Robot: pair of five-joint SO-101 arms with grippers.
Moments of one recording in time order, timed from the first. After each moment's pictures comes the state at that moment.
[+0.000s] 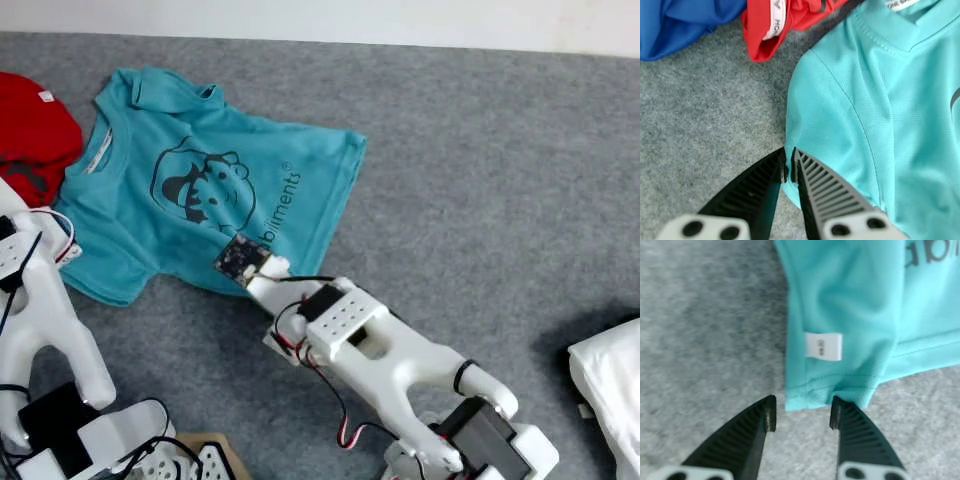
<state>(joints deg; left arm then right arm) -40.3 -12.4 29.8 56.2 8.7 -48.2 -12.0 47.4 43.6 15.0</state>
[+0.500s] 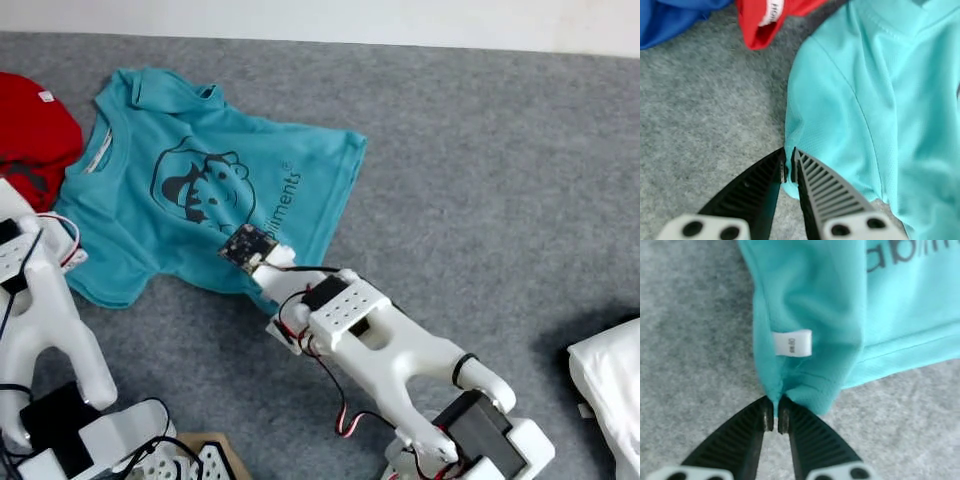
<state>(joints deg) -39.8 -12.4 31.8 56.2 8.7 -45.5 -10.4 45.9 42.5 15.0</state>
